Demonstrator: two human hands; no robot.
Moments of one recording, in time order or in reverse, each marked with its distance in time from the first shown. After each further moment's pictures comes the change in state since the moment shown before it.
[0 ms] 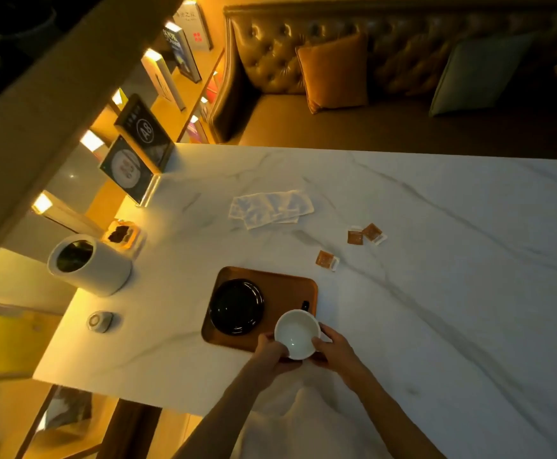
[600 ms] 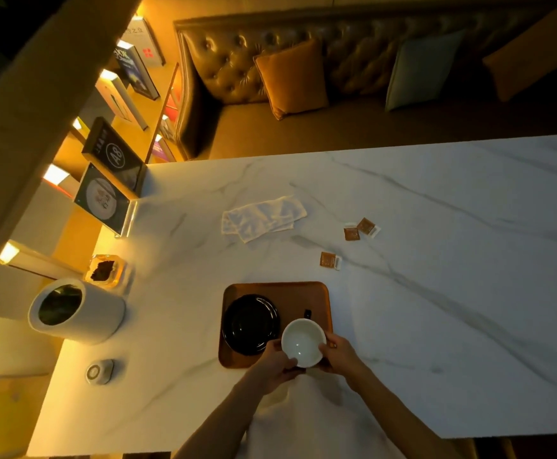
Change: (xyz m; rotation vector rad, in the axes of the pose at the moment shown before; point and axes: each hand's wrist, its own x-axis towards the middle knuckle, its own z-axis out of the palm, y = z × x) left_hand 0.018 0.040 -0.063 0.289 -0.133 -0.078; right_hand 0.014 0.008 0.072 -0.038 0.188 0.009
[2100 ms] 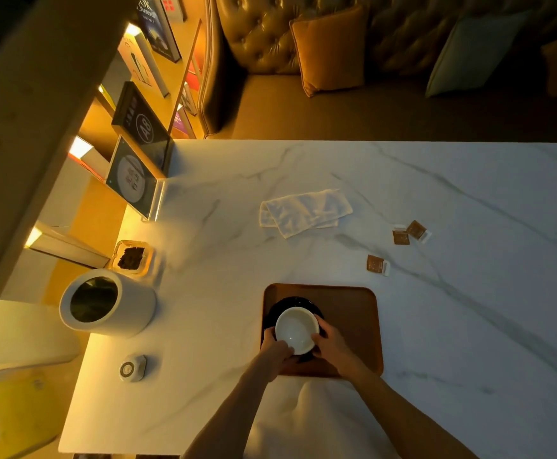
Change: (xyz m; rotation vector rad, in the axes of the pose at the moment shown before) left_hand 0.042 0.045 -0.115 -0.074 0.107 0.003; right_hand 0.053 -0.059 0.123 -0.047 -0.088 0.042
